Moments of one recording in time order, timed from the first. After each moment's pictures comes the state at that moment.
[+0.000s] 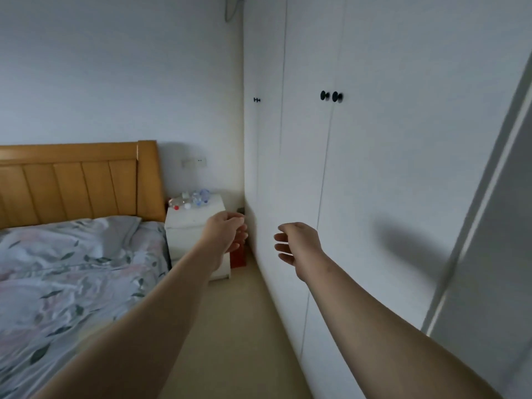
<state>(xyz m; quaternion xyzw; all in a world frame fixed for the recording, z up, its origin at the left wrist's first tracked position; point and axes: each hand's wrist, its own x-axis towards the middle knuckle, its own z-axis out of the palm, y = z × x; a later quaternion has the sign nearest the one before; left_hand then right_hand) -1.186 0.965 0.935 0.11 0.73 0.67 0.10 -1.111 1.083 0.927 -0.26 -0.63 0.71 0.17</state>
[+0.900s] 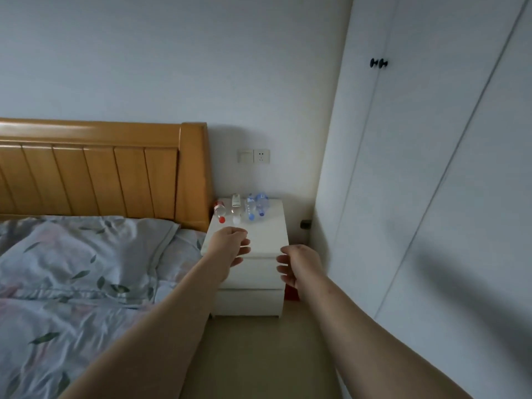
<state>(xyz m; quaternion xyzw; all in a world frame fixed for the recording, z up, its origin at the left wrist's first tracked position) -1.766 1.019 0.864 -0.11 0.74 0.66 0.09 -1.711 1.152 0.852 -0.26 -0.64 0.72 0.00</state>
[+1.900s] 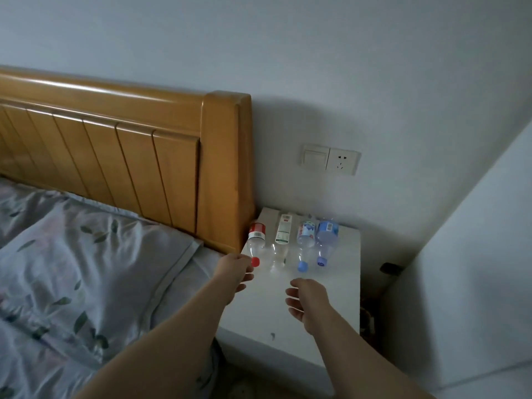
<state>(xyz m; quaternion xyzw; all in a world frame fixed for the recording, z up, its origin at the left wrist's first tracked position) -2.244 1.020 0.740 -0.36 0.70 0.61 0.12 -2.224 1.165 0.730 -0.35 -0.61 0.67 -0.22</state>
